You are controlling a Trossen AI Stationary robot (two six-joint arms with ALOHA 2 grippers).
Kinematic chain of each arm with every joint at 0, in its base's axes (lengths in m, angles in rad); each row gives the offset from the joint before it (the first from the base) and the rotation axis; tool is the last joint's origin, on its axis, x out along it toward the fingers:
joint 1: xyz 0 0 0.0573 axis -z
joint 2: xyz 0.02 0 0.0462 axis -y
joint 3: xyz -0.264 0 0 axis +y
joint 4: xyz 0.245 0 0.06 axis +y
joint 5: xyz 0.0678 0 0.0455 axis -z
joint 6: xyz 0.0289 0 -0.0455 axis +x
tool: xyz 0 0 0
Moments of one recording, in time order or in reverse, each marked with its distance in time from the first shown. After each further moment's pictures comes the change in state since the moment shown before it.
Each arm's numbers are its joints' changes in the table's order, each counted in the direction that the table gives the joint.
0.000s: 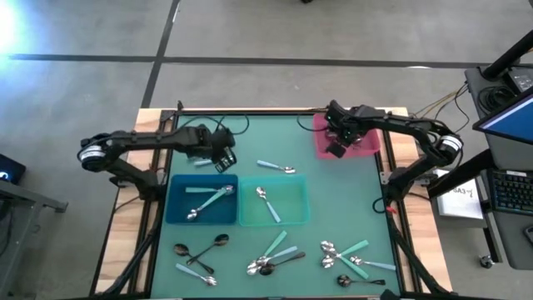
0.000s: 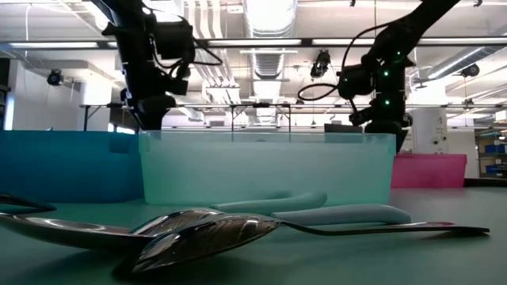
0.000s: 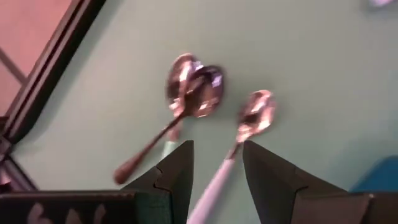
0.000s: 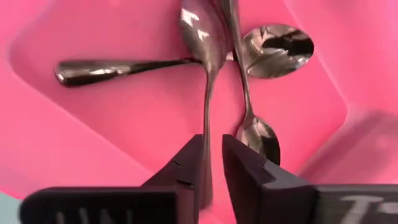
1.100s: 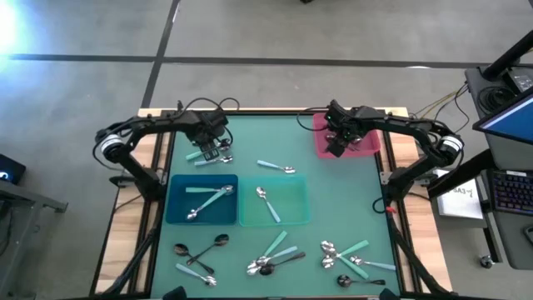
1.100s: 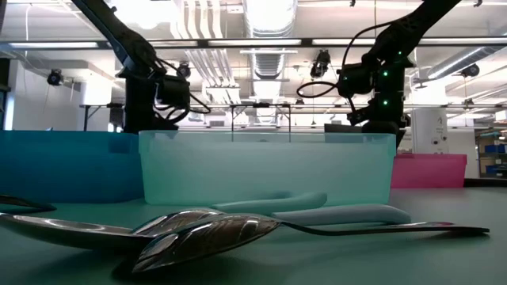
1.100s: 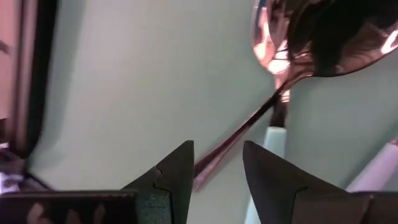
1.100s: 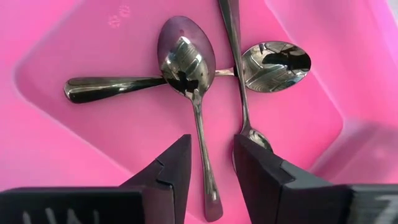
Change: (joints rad) left arm -0.351 -0.191 0.030 -0.069 0.080 0.472; right arm -0.001 0.006 0.006 -0.048 0.002 0.000
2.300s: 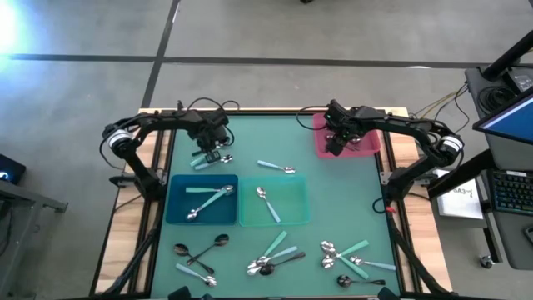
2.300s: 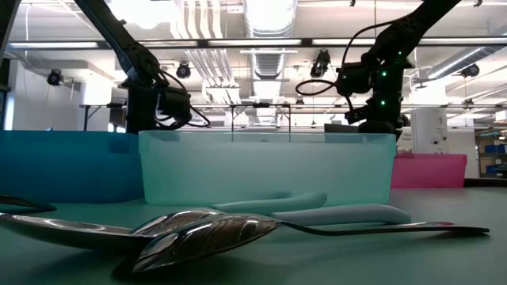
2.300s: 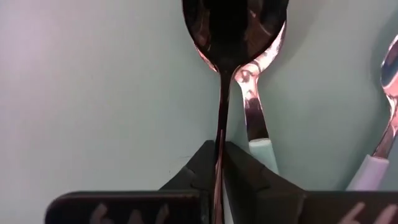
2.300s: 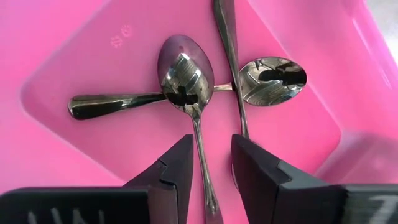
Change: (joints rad) left arm -0.030 -0.084 -0.005 -0.025 0.156 0.014; right arm 0.000 0.000 0.000 -0.040 0.000 0.000
